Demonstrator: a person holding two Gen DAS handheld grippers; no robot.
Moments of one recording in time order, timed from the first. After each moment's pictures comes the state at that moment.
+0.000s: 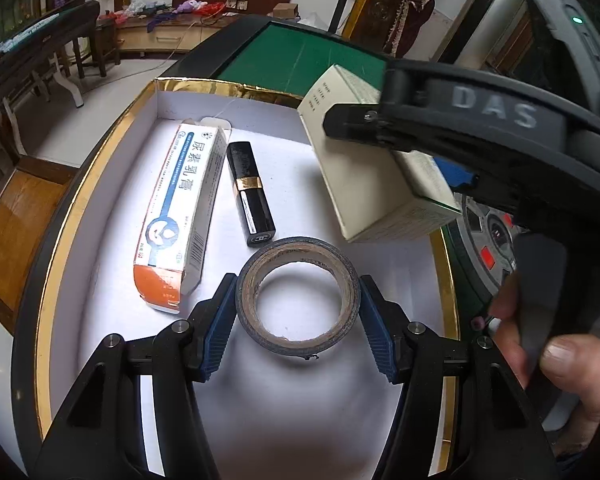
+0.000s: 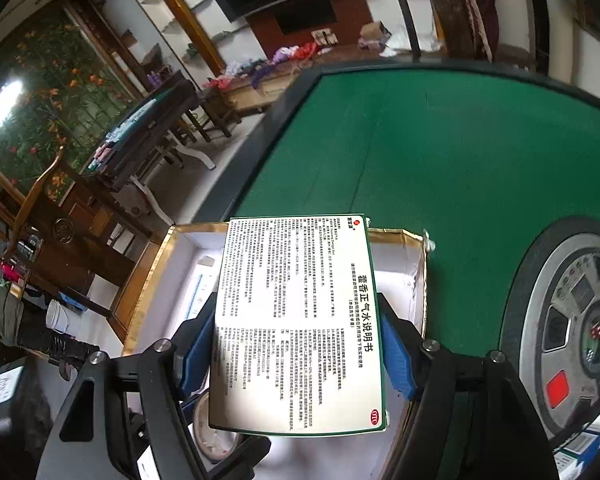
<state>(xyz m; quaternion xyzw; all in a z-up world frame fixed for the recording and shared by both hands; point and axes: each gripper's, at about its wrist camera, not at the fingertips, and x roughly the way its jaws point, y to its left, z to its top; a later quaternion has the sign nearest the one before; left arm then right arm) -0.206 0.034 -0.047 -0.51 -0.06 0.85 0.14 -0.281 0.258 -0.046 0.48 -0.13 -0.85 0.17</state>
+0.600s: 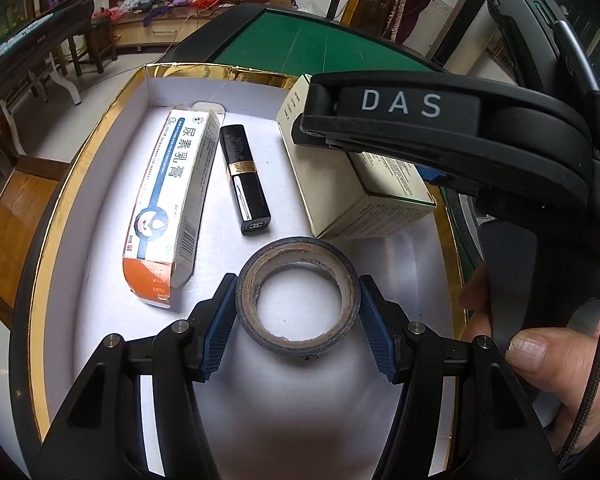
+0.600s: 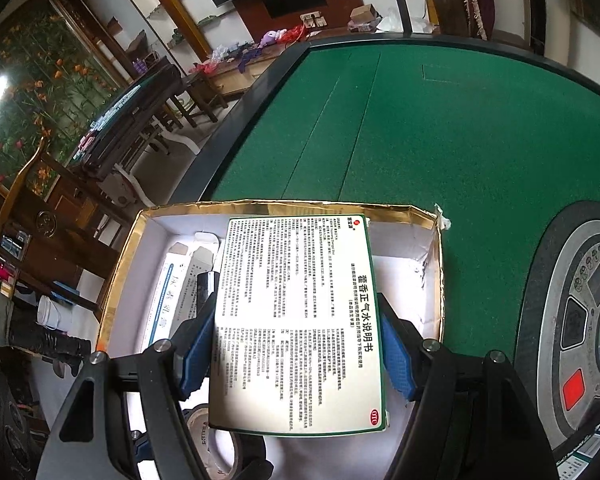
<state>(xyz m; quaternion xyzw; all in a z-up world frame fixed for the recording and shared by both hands) -0.203 0.041 -0.053 -0.52 -0.05 0.84 0.14 -0.289 0.247 -0.063 0.51 -0.11 -0.84 0.15</state>
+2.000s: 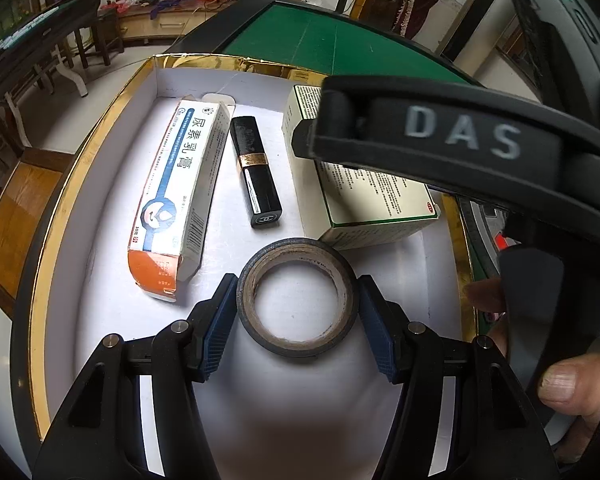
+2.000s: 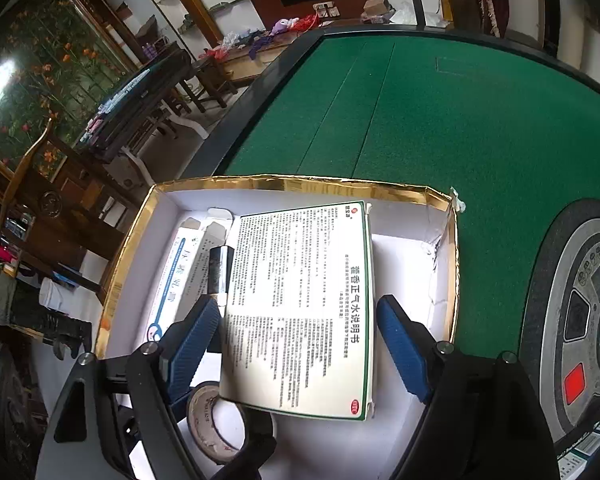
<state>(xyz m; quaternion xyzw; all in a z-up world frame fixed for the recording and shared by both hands) -0.213 0.040 -0.066 -0.54 -0.05 0.83 0.12 -0.279 0.244 -0.064 0.52 -0.10 -0.83 0.18</state>
